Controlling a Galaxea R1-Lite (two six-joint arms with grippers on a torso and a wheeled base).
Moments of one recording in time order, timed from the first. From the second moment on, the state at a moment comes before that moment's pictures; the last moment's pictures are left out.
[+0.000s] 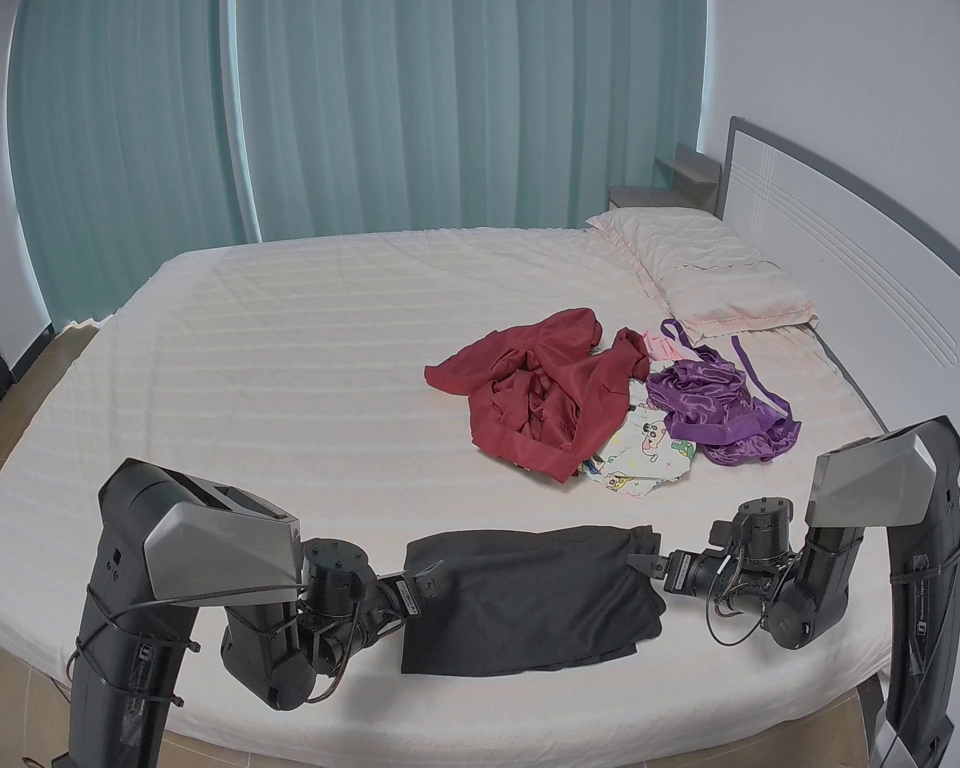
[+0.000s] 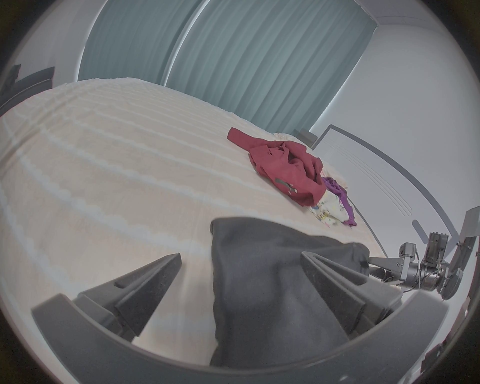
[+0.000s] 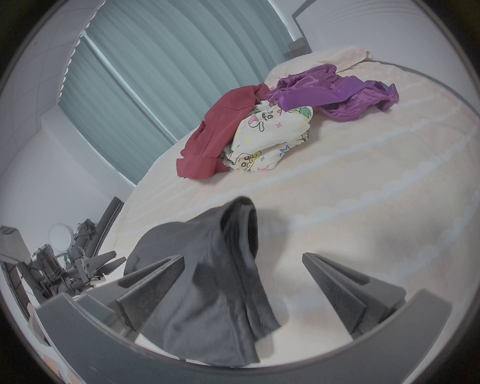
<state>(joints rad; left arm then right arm) -0.48 2.50 -0.60 -1.44 0.12 -0.60 0.24 2.44 -0.56 -1.32 0.19 0.47</state>
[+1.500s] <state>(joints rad) -0.50 2.55 -0.62 -1.41 -0.06 -0.55 0.30 2.52 -0.54 -1.33 0.25 0.38</state>
